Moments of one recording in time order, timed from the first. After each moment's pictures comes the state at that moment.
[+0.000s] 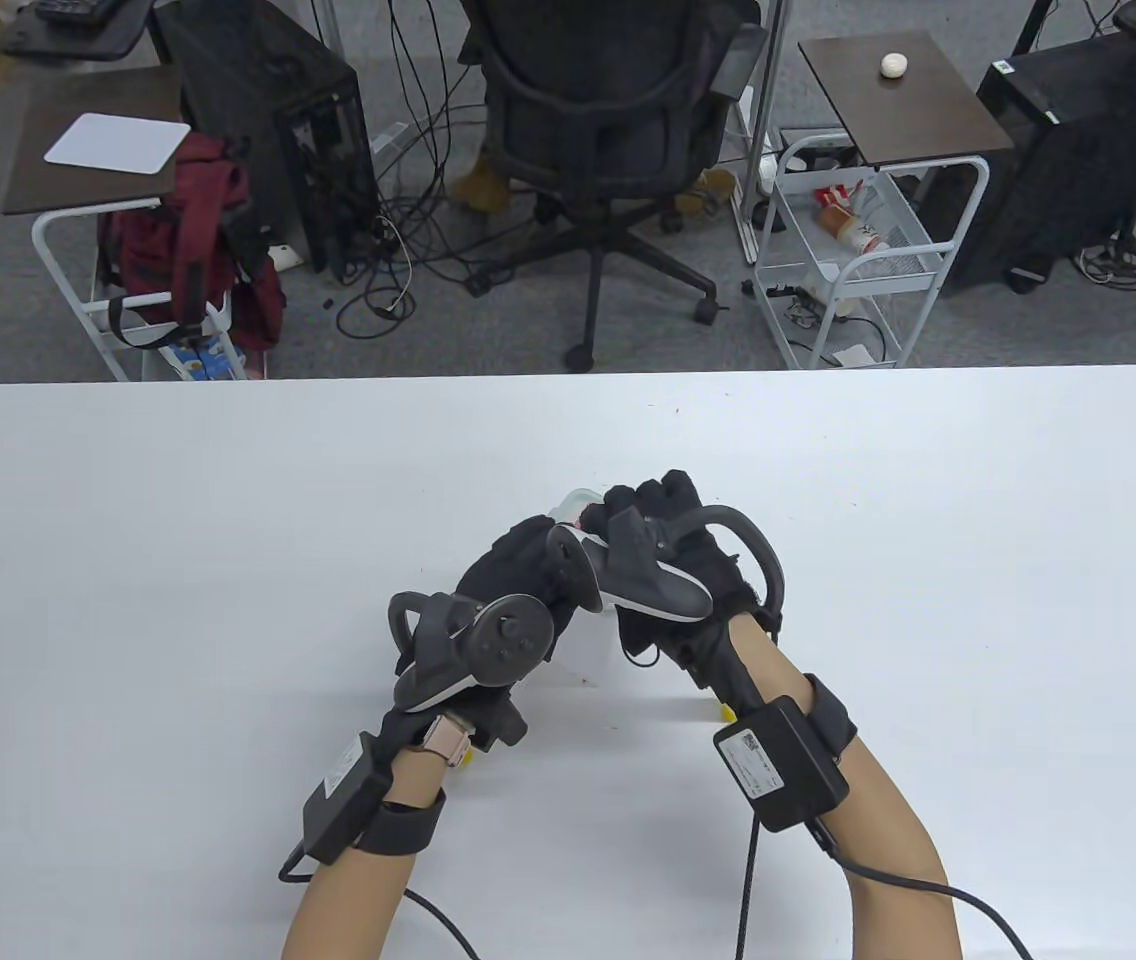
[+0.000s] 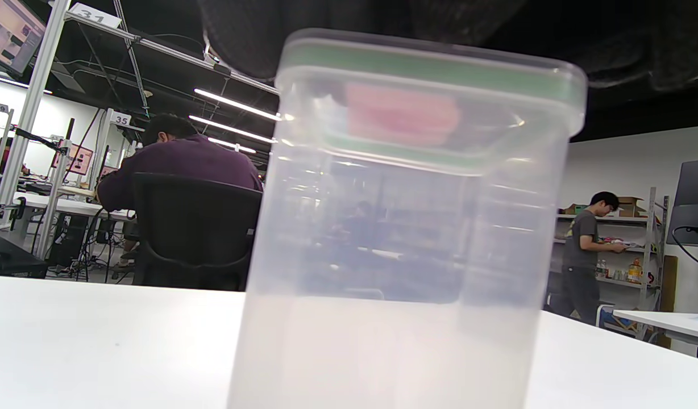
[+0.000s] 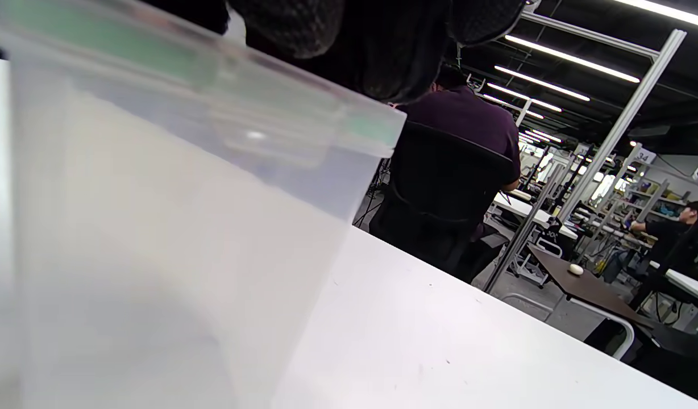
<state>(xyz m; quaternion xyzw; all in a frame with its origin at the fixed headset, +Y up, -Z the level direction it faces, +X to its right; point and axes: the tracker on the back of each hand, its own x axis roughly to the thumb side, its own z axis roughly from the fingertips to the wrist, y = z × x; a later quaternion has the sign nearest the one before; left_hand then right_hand) -0.101 -0.640 -0.319 0.14 -0.22 0.12 0.96 0.032 -0.604 -0.347 -0.16 0.04 -0.97 0.16</state>
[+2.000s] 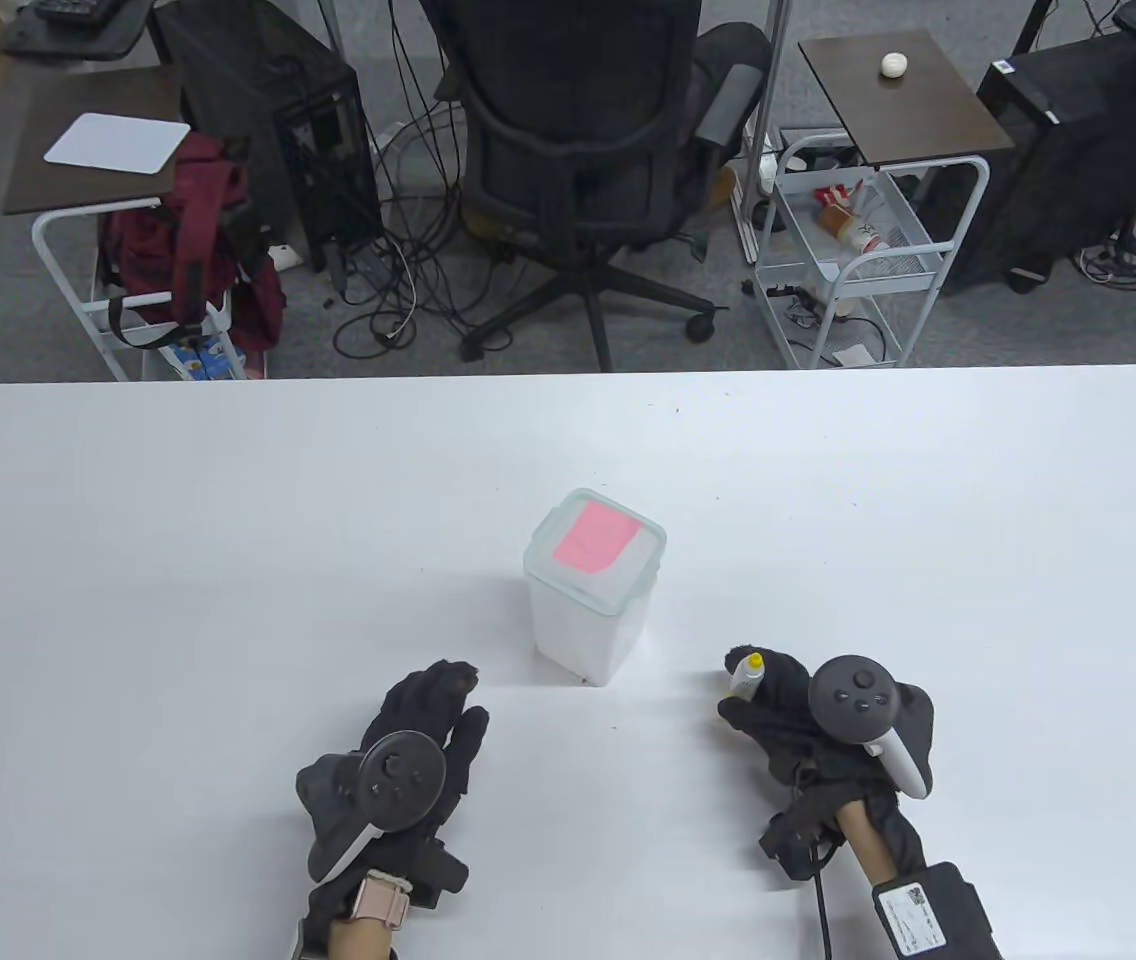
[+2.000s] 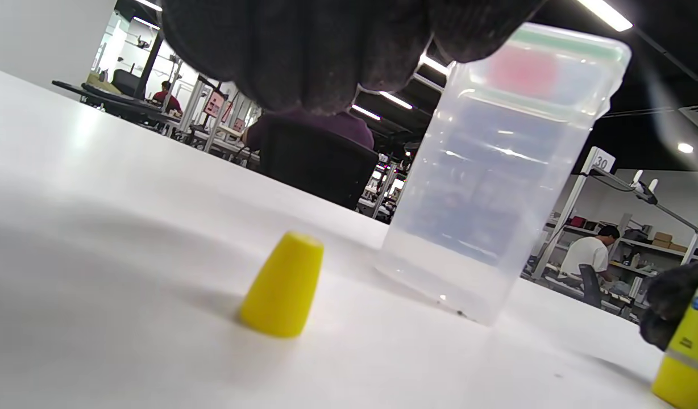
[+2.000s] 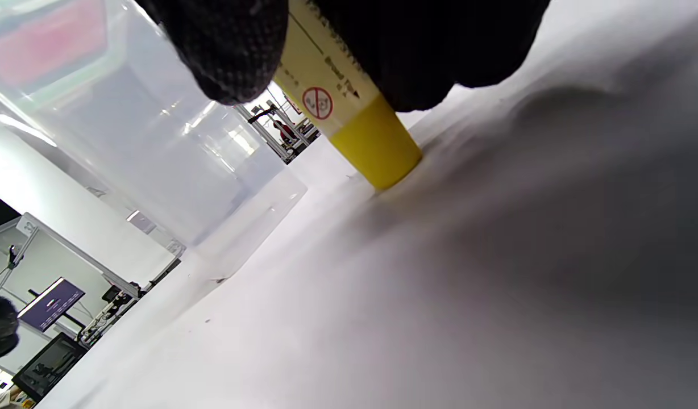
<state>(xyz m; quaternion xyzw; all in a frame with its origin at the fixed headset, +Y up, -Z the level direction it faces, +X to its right) -0.181 -0.725 -0.233 0.07 -0.07 0.20 0.98 0.204 -0.769 -0.278 -0.05 -0.06 -0.93 -0.37</state>
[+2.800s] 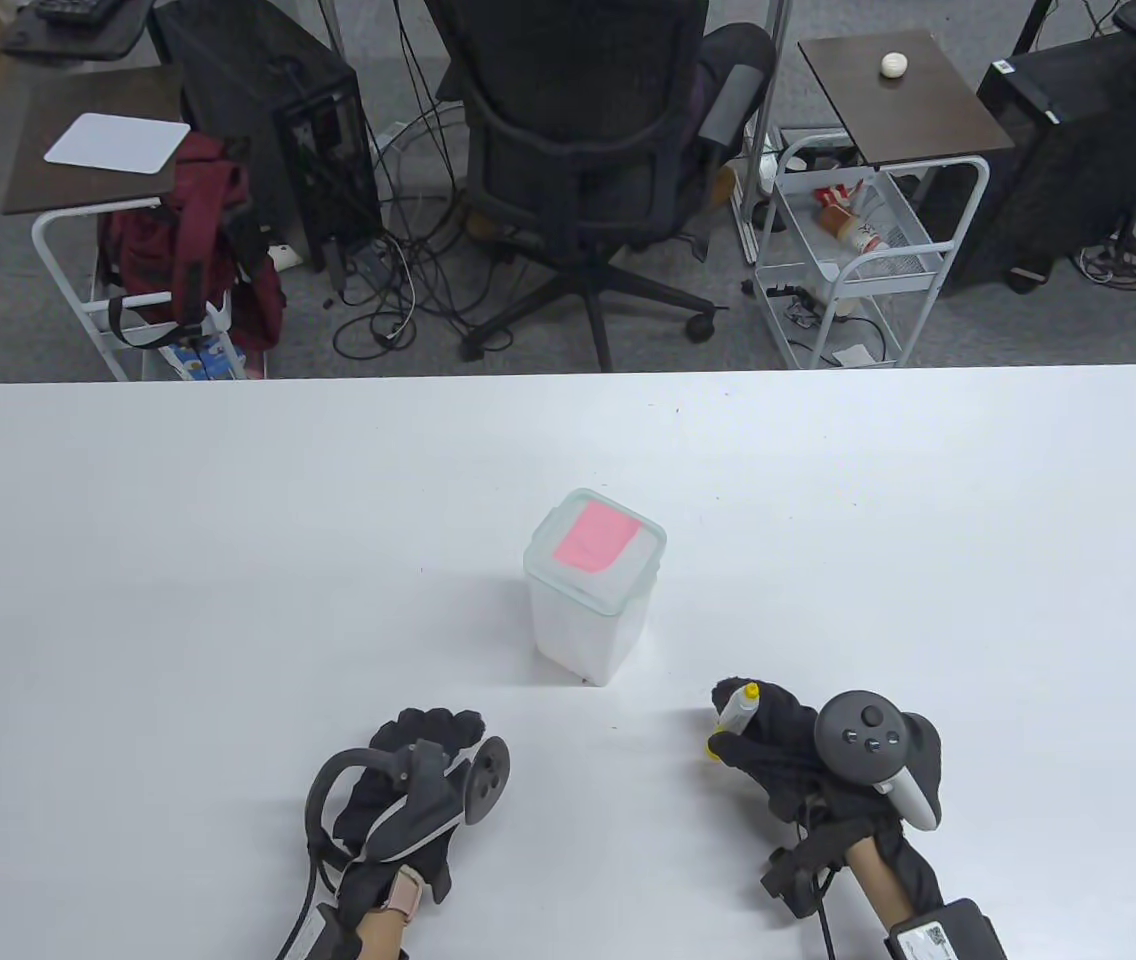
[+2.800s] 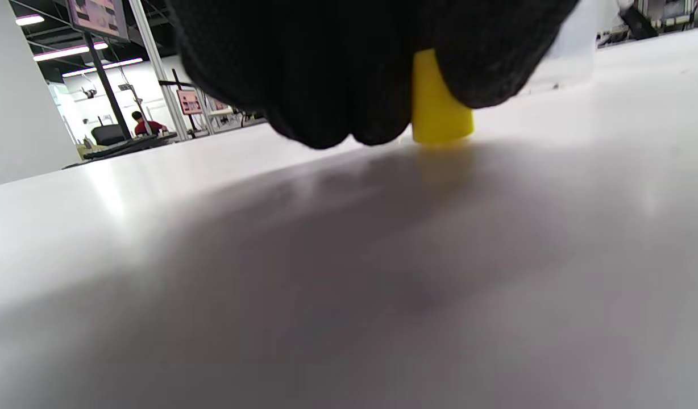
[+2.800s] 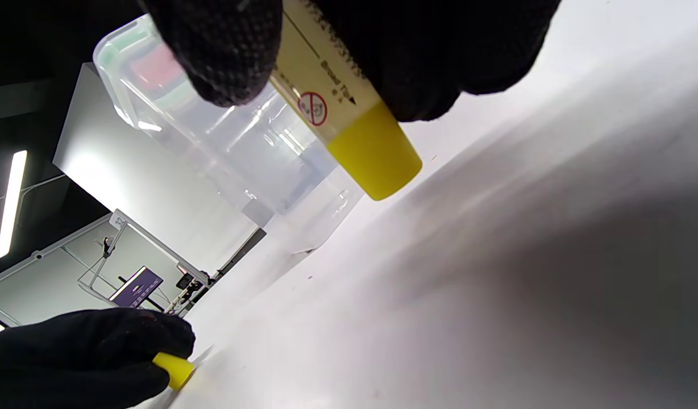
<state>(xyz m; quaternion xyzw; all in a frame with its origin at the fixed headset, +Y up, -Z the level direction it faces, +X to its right) -0.150 -0.748 -0.239 -0.02 -0.09 -0.11 0.99 0.197 -0.760 -0.251 -0.12 -0.05 -0.91 -0.40</state>
